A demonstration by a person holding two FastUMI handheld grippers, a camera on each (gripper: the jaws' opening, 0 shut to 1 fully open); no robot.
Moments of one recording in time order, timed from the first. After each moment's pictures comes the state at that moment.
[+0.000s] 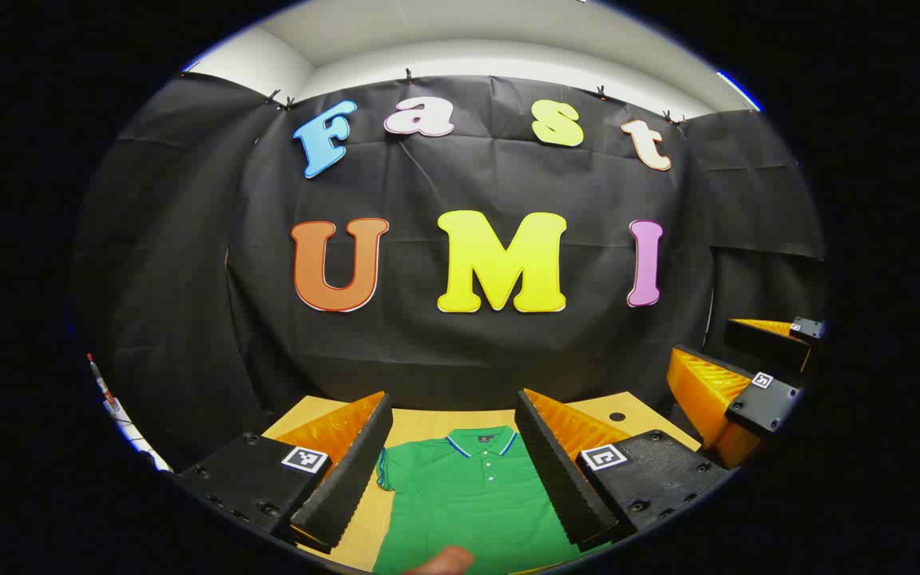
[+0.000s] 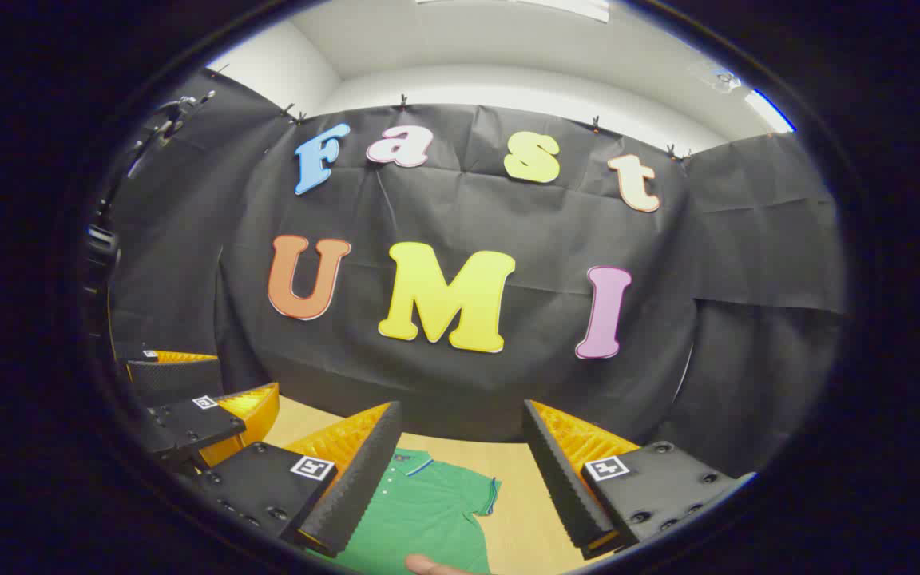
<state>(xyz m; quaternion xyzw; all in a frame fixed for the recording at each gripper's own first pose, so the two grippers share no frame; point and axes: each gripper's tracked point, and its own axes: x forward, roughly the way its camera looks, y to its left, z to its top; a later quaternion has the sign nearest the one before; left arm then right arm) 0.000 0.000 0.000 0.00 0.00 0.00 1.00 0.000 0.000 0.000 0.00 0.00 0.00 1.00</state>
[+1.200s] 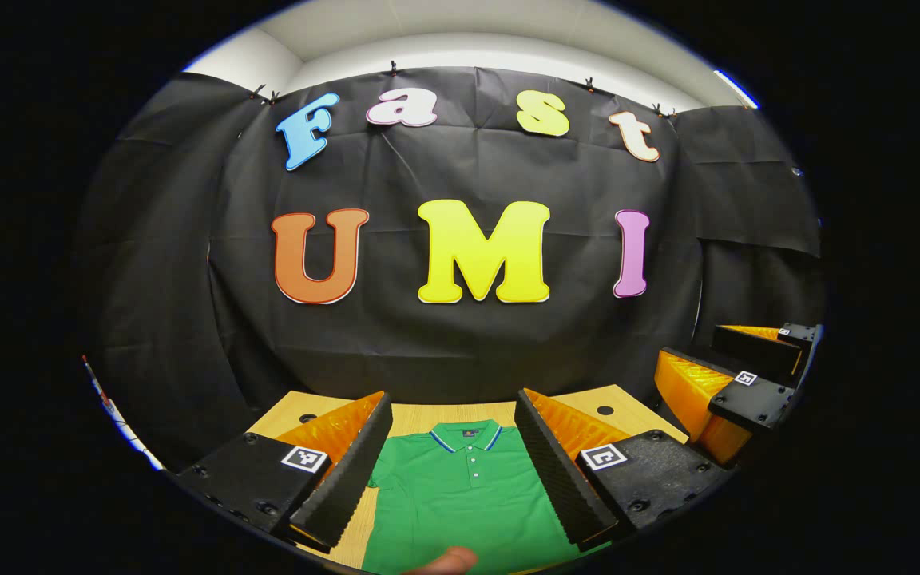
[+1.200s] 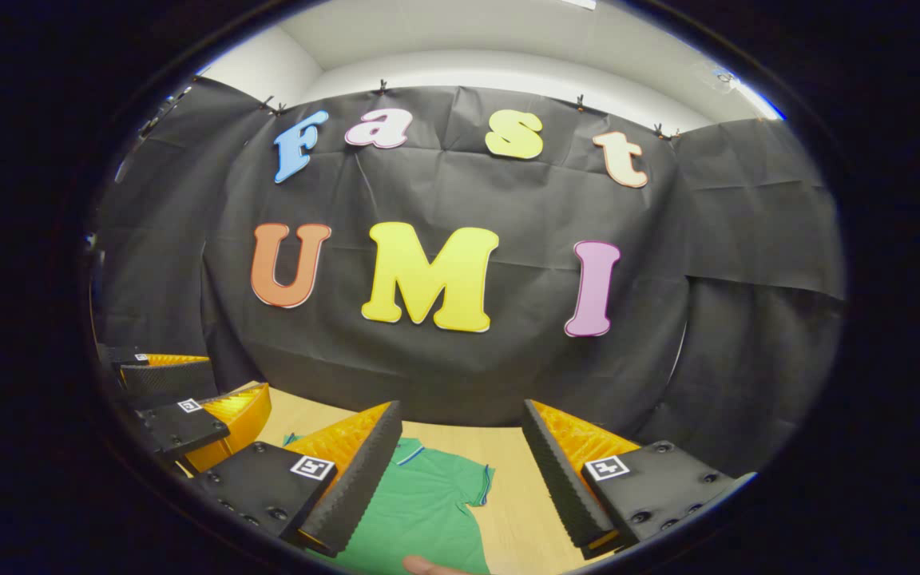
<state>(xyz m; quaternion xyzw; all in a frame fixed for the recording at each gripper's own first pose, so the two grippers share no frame) 0.012 -0.020 -0.013 0.00 0.02 -0.02 1.00 0.016 -0.024 -0.021 0.02 0.04 -0.02 1.00</state>
